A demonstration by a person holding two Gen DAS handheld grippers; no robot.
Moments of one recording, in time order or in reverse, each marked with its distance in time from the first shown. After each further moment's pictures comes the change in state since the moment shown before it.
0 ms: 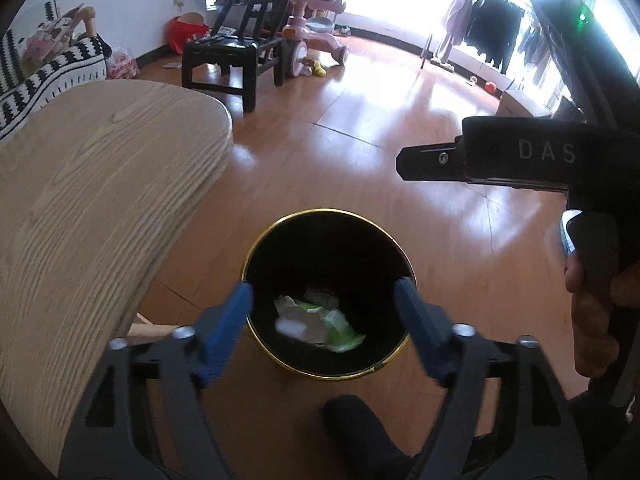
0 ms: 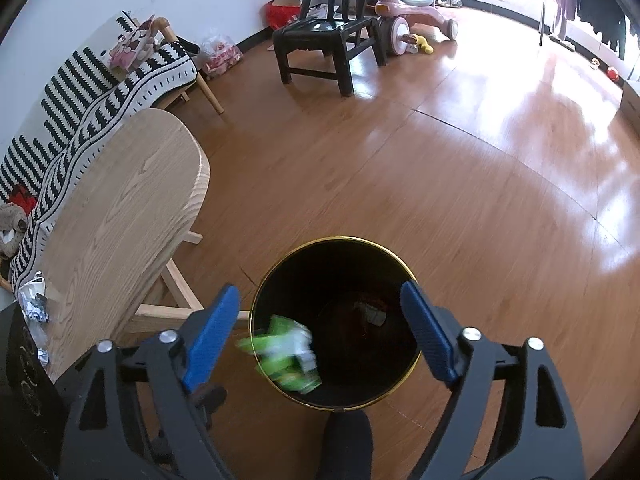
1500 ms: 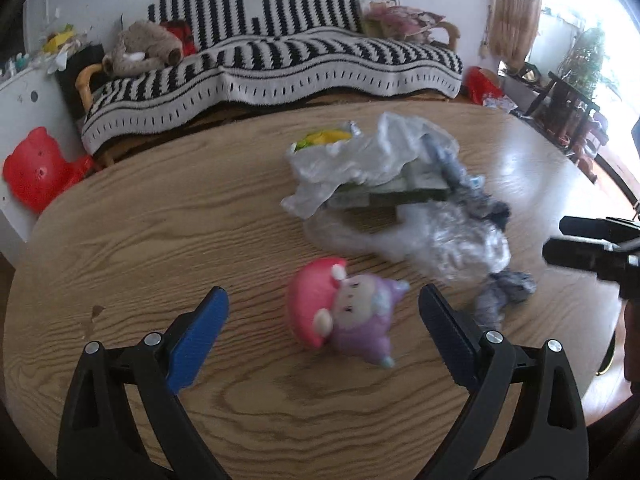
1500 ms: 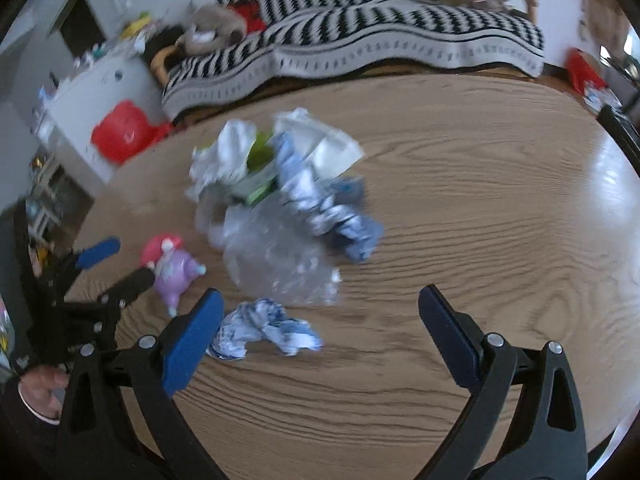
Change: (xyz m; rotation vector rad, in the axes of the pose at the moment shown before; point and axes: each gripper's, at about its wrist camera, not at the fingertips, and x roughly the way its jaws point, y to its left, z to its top) left arm -0.324 0.372 -0.245 -0.616 -0.136 0.666; right arm 0.031 0.530 -0.139 -0.787 0.157 0.477
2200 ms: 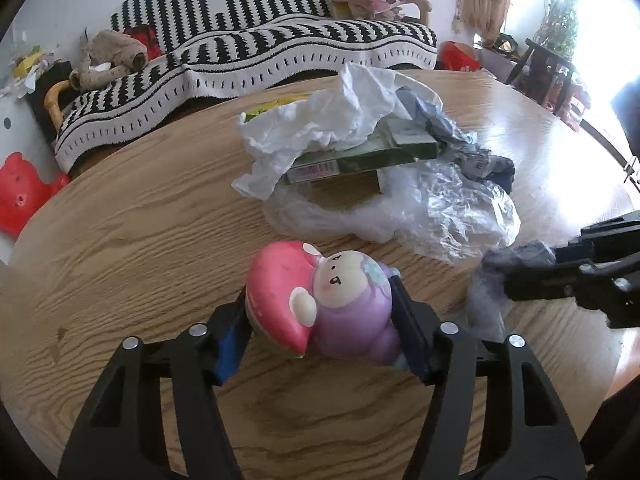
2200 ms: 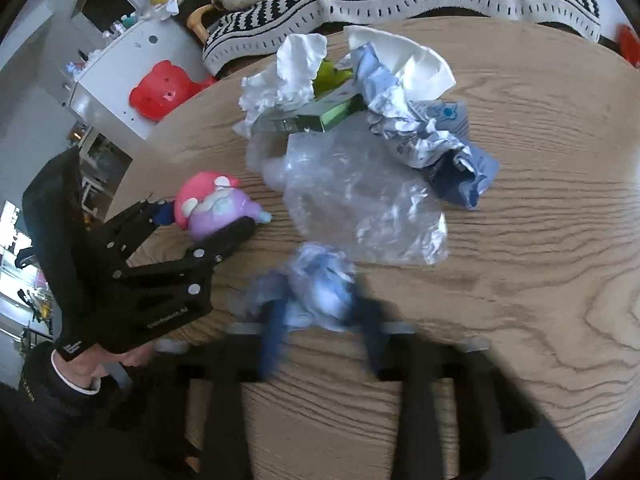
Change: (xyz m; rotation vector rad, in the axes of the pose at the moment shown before) left arm 0.033 -0.023 -0.009 0.114 0.022 -0.032; right arm 0.040 0.028 -0.017 -0.018 0.156 0.193
